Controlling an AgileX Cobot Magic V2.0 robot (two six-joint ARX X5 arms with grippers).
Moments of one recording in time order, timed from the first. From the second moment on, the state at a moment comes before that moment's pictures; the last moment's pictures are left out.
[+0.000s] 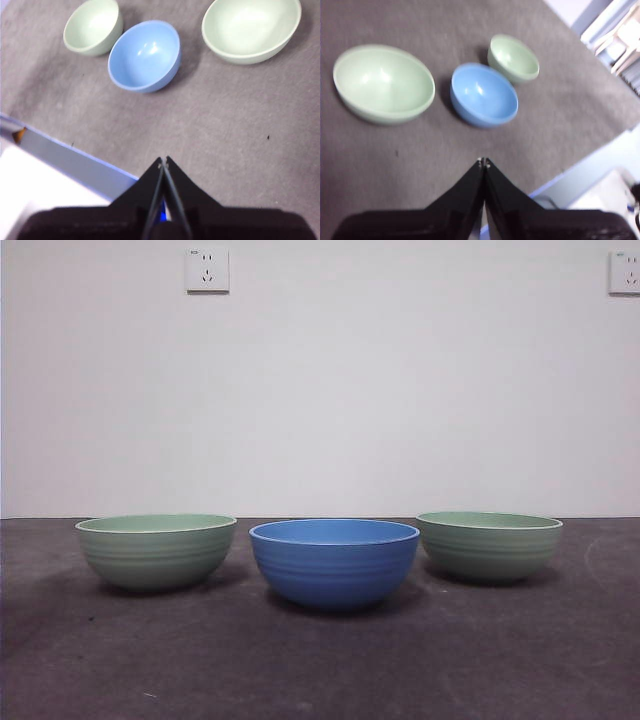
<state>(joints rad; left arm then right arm) 0.02 0.48 0.71 -0.90 0.70 -0.02 0.07 0.66 0.95 -1.16 -0.52 -0.09</state>
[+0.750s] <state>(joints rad) 0.02 0.49 0.71 -0.97 0.70 0.06 0.07 0.67 0.95 -1.16 -0.52 -0.09</state>
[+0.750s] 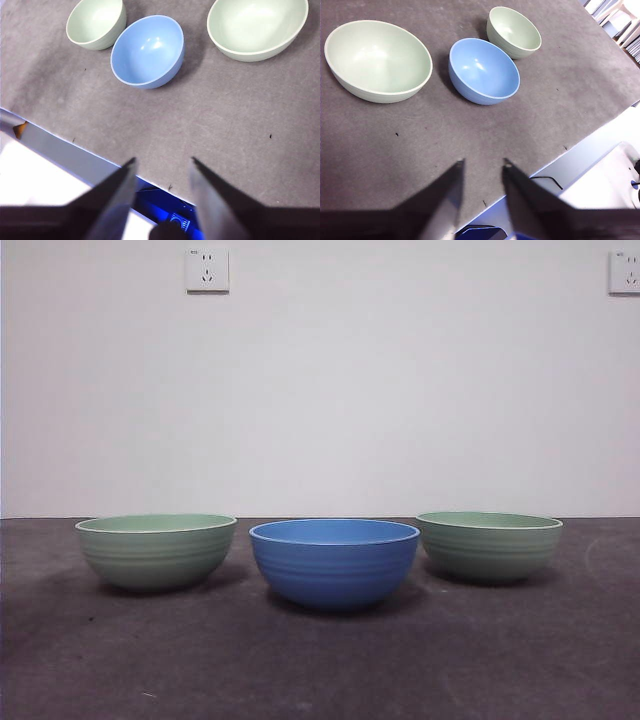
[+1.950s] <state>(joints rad) 0.02 0.52 0.71 -0.95 0.70 0.05 0.07 0.93 0.95 -0.87 -0.36 0.08</state>
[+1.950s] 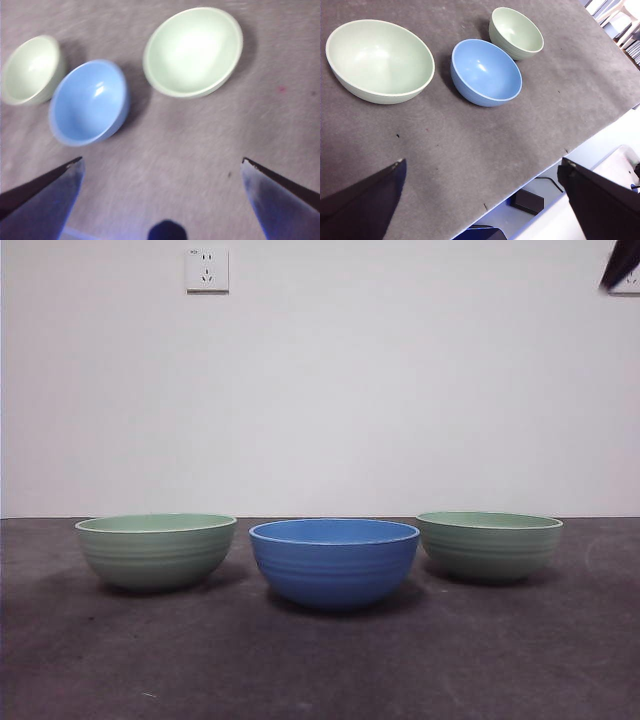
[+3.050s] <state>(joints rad) 0.02 0.52 0.71 -0.95 0.70 0.05 0.07 1.51 0.95 -0.37 -0.25 0.16</state>
